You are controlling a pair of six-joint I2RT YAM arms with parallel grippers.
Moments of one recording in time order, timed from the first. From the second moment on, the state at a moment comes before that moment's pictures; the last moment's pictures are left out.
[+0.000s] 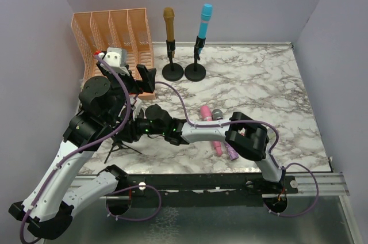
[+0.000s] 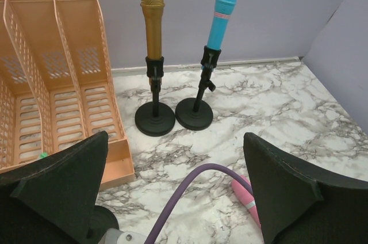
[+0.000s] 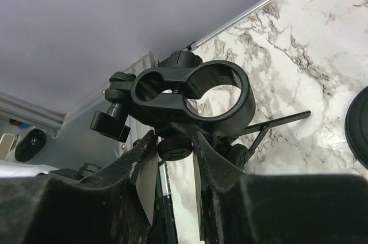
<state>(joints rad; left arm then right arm) -0.58 0.84 1.20 -0.36 -0.28 -0.18 1.22 2.12 1.46 0.52 -0.26 0.50</state>
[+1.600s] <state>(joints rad) -0.58 0.85 0.65 -0.14 -0.11 -0.42 0.87 1.45 0.84 0.24 0.05 0.60</state>
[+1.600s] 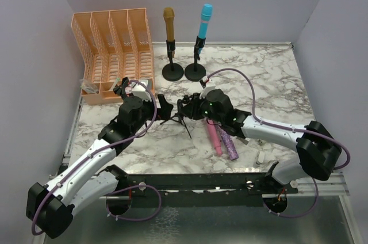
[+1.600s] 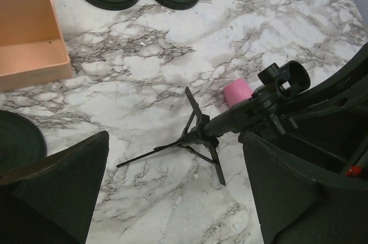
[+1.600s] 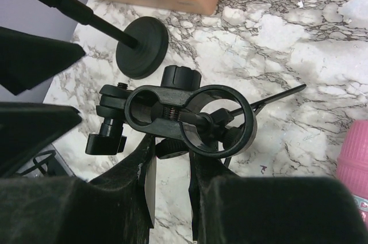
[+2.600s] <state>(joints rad) -0.66 0.95 0.26 0.59 0.11 -0.37 0.78 1.44 0.93 0.07 -0.35 0.66</state>
